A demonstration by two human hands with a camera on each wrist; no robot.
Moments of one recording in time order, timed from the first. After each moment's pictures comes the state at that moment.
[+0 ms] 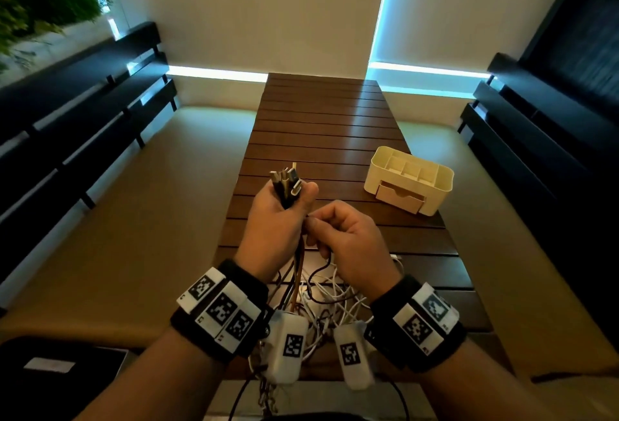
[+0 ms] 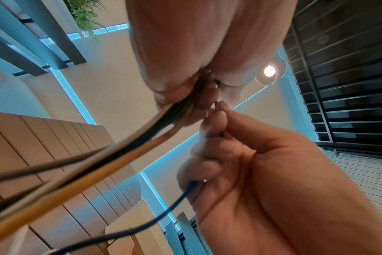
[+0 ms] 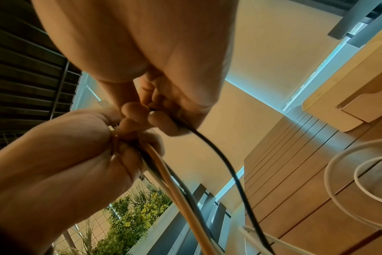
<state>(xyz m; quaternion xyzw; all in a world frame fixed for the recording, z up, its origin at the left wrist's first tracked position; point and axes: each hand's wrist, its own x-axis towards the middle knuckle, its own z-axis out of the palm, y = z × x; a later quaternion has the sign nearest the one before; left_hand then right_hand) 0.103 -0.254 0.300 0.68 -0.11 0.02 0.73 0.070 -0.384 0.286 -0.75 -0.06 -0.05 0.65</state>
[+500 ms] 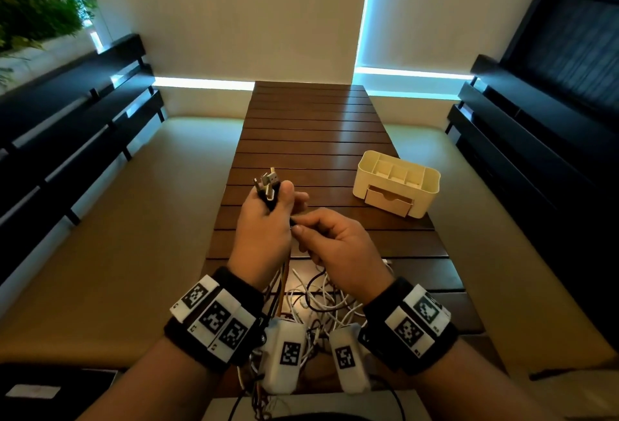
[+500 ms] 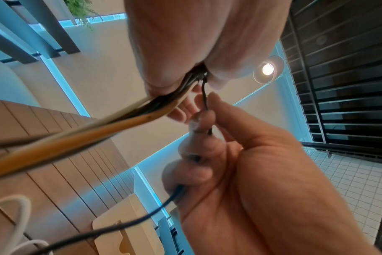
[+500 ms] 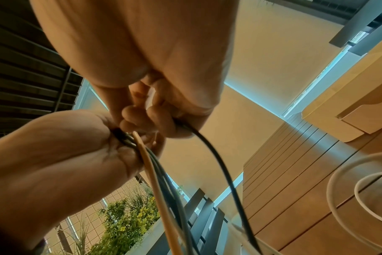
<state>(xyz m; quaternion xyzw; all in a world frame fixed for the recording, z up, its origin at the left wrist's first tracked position) 0.117 -0.273 0.293 0.65 -0.04 0.04 0.76 0.078 -0.399 0.278 -0.75 -0.10 -0.06 0.65</state>
